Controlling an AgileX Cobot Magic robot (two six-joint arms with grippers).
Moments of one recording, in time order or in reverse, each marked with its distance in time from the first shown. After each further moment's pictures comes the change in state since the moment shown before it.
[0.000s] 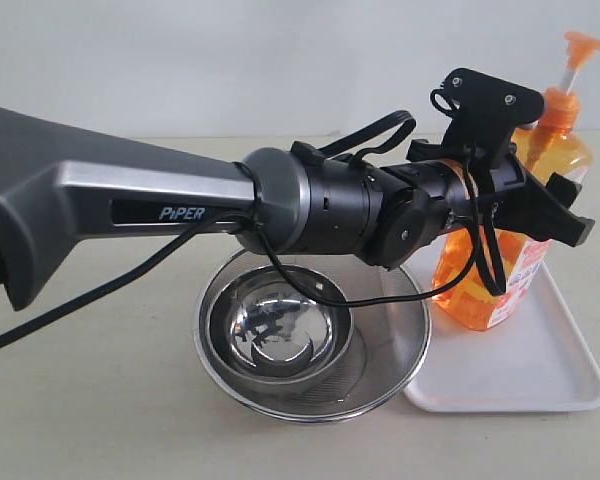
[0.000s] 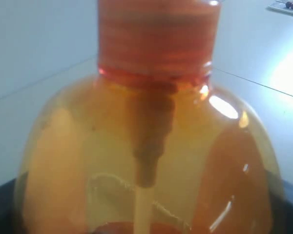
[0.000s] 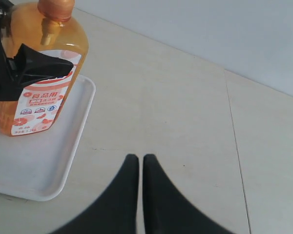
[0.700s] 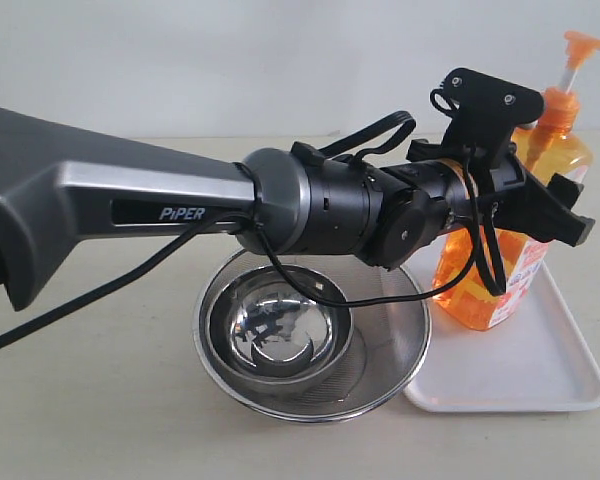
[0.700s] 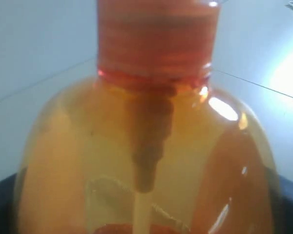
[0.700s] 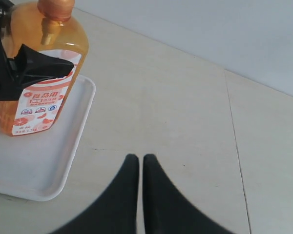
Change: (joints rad) left arm 0.000 0.000 0.000 0.000 -0.004 0.000; right arm 0.000 0.000 0.000 0.000 0.001 0.000
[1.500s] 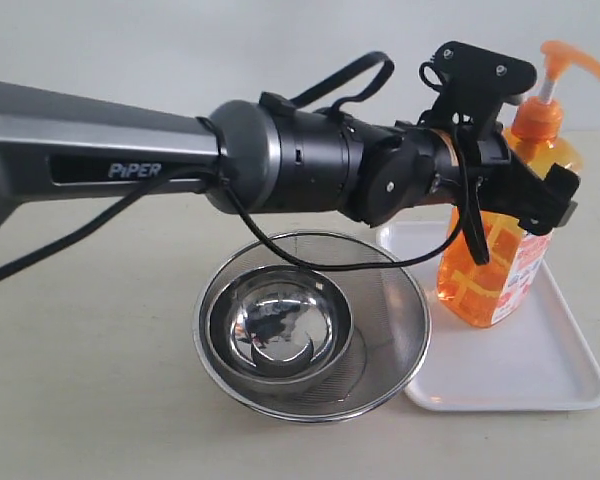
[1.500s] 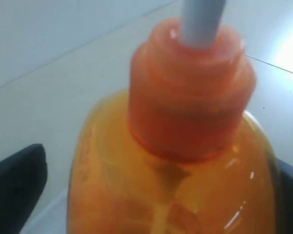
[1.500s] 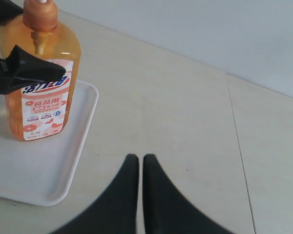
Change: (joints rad) left arm 0.028 -0.078 -0.008 0.000 0.200 0.033; right arm 0.000 -0.030 0.000 0.004 -0.006 0.002
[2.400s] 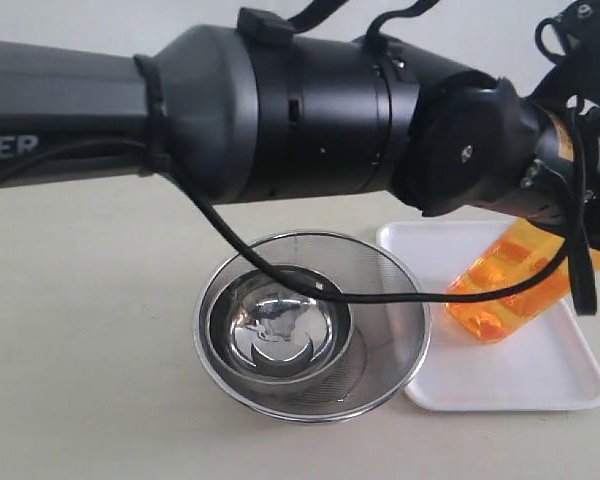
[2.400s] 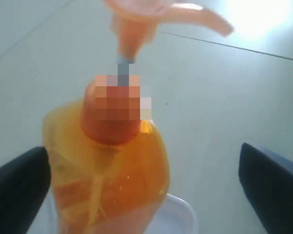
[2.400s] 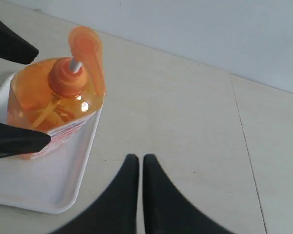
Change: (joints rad) left arm -0.161 -0.164 0.000 0.004 0.275 0.082; right arm 0.000 0.000 0.000 0.000 -0.017 0.048
